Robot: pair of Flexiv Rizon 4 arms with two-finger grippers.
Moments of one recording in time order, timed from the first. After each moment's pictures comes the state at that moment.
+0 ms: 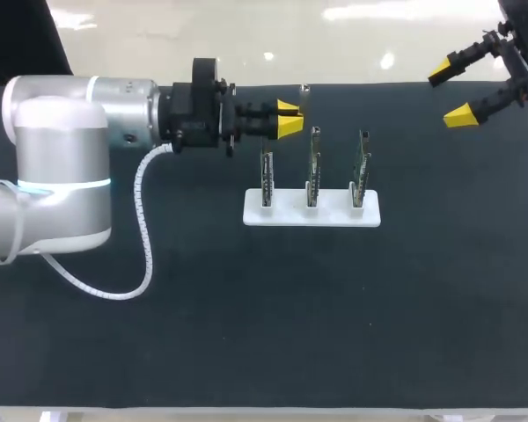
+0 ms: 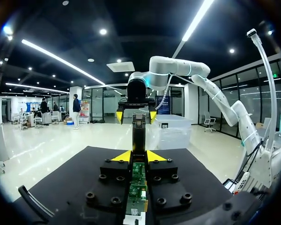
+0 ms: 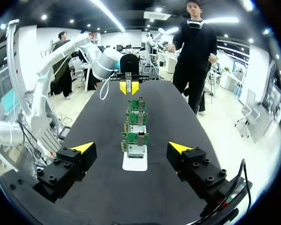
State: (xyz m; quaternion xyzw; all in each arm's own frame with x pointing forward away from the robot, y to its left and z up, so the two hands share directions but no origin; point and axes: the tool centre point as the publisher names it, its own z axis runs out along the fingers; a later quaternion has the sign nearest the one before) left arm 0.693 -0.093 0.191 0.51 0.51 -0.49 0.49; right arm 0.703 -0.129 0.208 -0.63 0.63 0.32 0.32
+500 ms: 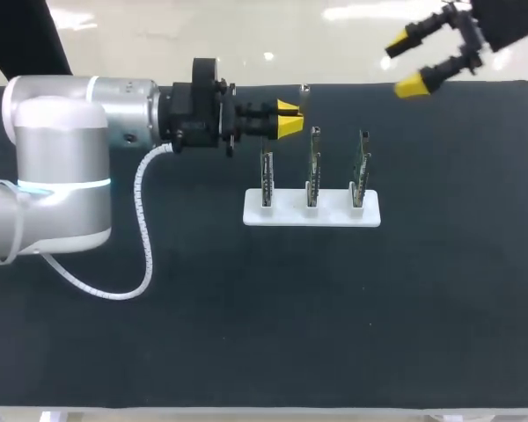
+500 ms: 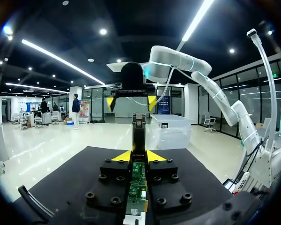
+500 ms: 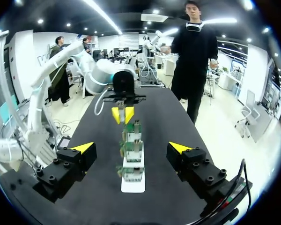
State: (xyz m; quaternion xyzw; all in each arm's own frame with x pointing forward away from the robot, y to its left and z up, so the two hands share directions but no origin) left arm 0.693 -0.093 0.191 0.51 0.51 -0.49 0.49; right arm 0.718 -0.054 0.246 -0.60 0.65 0.33 0.32
